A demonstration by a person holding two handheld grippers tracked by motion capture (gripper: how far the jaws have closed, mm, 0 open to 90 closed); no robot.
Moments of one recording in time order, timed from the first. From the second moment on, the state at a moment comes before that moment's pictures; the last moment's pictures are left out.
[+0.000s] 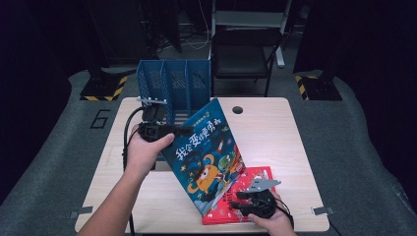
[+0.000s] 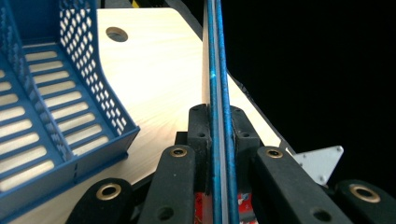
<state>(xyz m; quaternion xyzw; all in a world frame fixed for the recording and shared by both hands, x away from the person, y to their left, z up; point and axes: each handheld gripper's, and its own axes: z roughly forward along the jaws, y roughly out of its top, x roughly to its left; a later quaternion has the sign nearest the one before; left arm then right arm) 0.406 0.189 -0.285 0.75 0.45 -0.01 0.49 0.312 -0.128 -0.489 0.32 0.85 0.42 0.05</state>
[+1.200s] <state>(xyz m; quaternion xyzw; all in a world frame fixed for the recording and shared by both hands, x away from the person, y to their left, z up) 0.428 0.146 -0.285 0.75 0.44 -0.01 0.50 0.296 -0.093 -0.494 0.34 0.85 0.38 0.13</state>
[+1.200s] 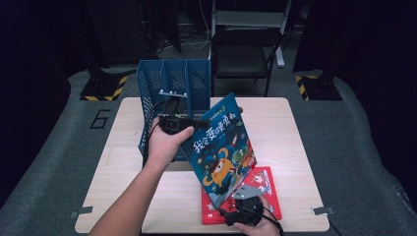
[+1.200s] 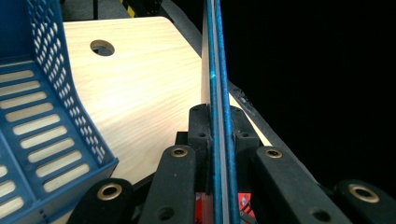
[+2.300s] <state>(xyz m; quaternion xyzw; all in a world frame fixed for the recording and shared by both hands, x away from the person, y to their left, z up) 0.413 0.135 -0.290 0.77 0.43 -0.02 0.48 0.294 -0.090 -0.499 0.35 0.84 0.38 0.18</state>
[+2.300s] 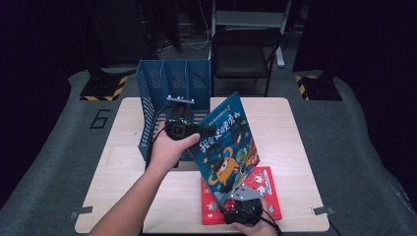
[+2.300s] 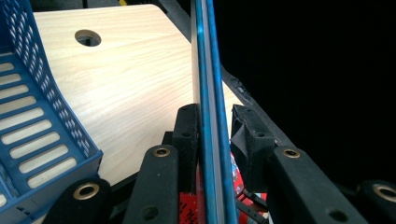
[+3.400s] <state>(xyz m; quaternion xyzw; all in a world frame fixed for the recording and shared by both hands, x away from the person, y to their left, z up) 0.410 0.128 -0.288 0.80 0.43 -0.03 0.43 0.293 -0.089 -0.500 0.35 0.83 0.38 0.18</state>
